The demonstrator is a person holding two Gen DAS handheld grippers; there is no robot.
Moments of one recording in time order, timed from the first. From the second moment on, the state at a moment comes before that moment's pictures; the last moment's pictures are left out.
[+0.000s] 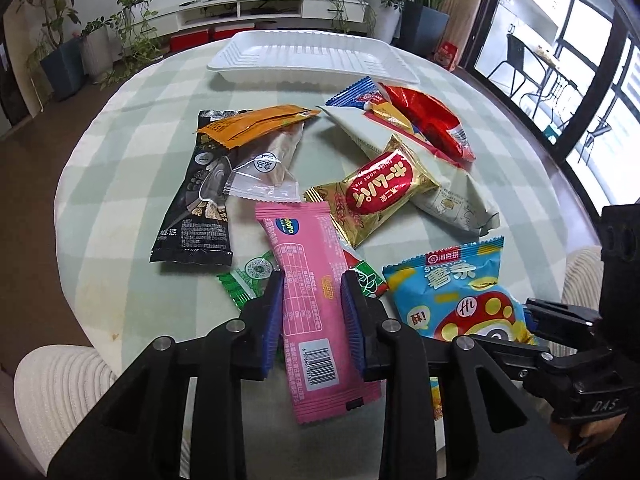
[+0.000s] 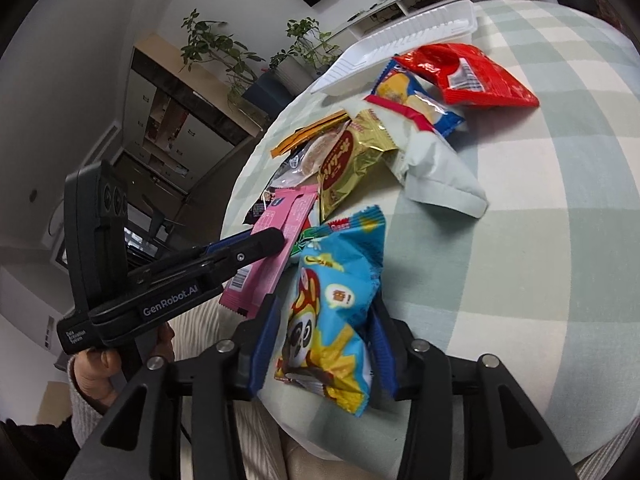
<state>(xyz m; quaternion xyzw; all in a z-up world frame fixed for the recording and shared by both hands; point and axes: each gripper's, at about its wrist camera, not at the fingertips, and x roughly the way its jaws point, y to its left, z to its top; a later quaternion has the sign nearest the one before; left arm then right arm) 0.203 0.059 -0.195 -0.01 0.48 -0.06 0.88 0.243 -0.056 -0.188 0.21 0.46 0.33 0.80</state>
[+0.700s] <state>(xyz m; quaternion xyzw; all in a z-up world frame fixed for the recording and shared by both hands) 0.190 0.064 -0.184 -0.02 0.45 -0.10 0.89 0.241 -0.065 -0.199 0.28 0.44 0.35 0.78</state>
